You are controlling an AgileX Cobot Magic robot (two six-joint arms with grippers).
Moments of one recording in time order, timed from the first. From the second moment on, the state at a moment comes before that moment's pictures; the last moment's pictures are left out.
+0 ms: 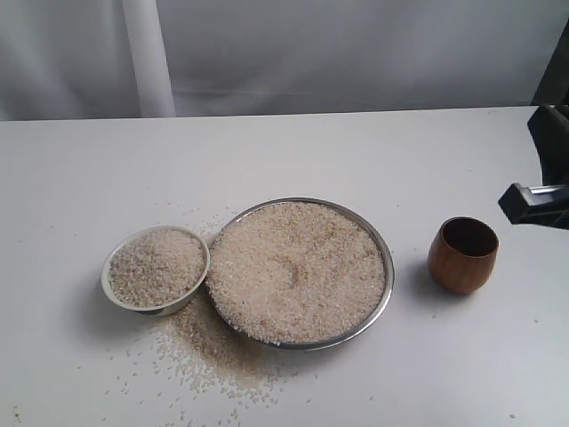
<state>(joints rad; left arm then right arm) 0.00 0.00 0.01 0.05 0.29 -0.09 0.33 1.13 -0.20 0.11 -0.97 0.02</state>
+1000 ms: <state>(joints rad) 0.00 0.00 0.01 0.05 0.29 -0.09 0.33 1.03 -0.20 0.21 -0.85 0.03</state>
